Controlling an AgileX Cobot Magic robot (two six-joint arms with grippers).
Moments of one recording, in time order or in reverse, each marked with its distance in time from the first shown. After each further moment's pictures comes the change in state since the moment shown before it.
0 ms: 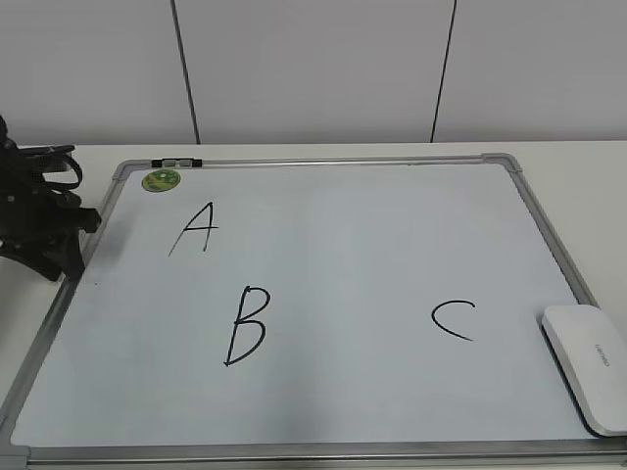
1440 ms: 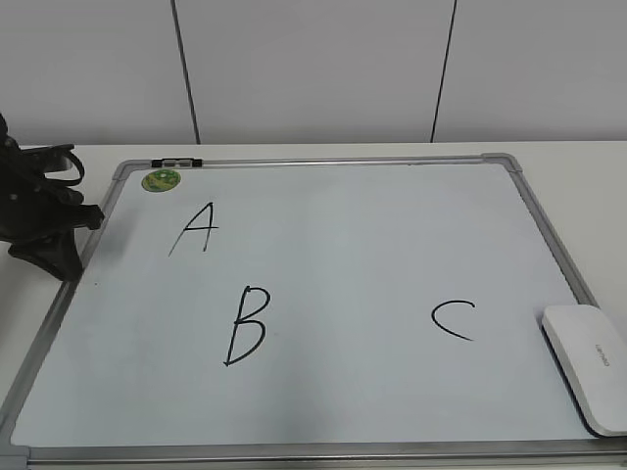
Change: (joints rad) left arm 0.004 0.005 -0.009 -0.029 0.017 -0.006; right arm 0.000 0.000 -0.002 0.000 0.000 0.000
